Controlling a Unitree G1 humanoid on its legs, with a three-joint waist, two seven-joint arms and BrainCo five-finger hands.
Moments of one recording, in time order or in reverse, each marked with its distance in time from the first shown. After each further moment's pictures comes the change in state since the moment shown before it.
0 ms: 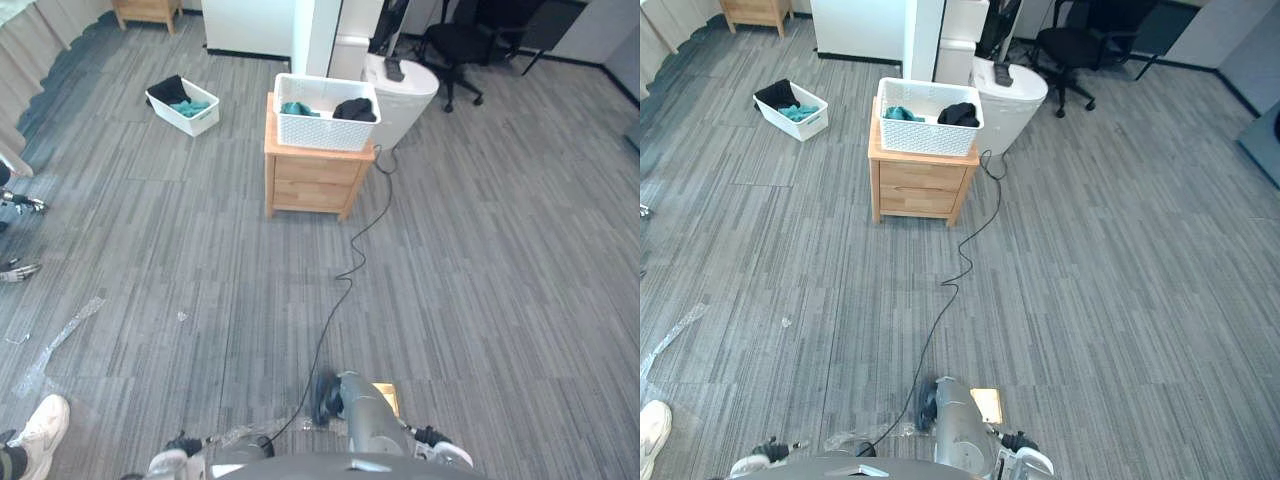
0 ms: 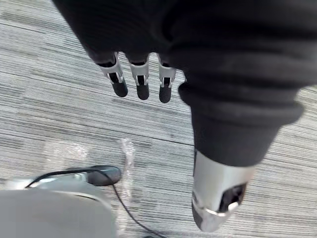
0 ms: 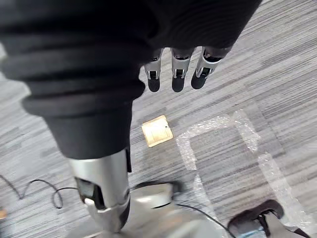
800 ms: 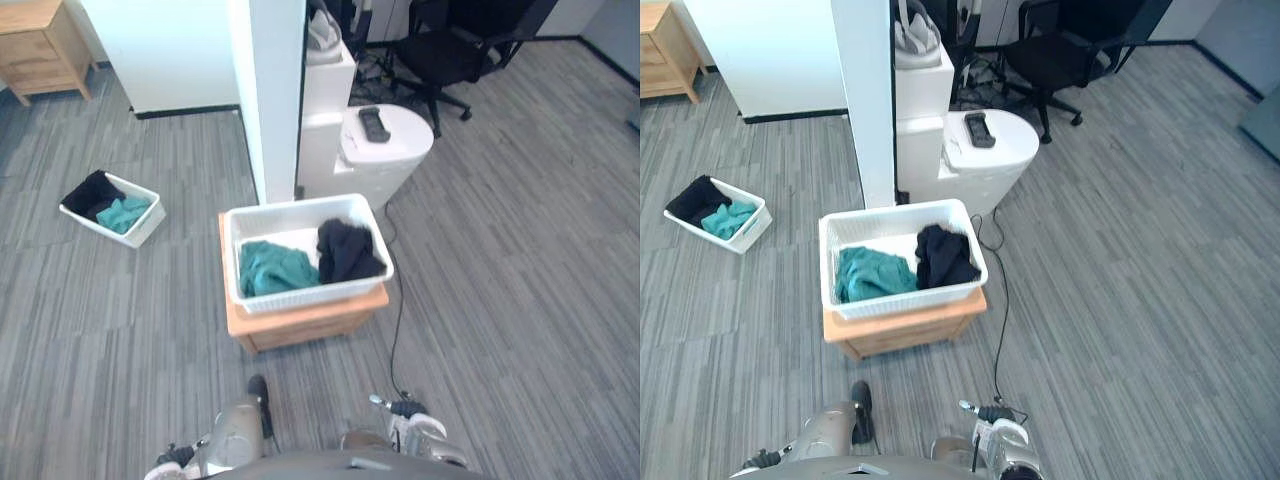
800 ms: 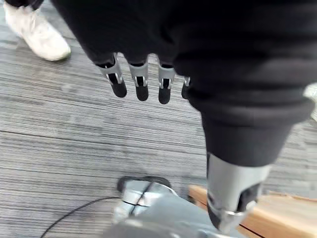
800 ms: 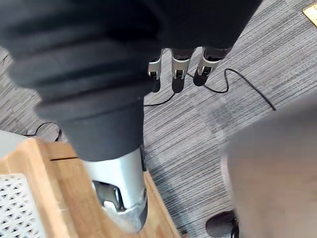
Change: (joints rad) left arm 0.121 -0.034 0.089 -0.073 -0.017 -0.001 0.025; right arm 0.004 0.055 0.231 -0.206 0.026 -0.018 -0.033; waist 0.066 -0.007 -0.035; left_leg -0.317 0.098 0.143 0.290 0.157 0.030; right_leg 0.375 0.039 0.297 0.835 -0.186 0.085
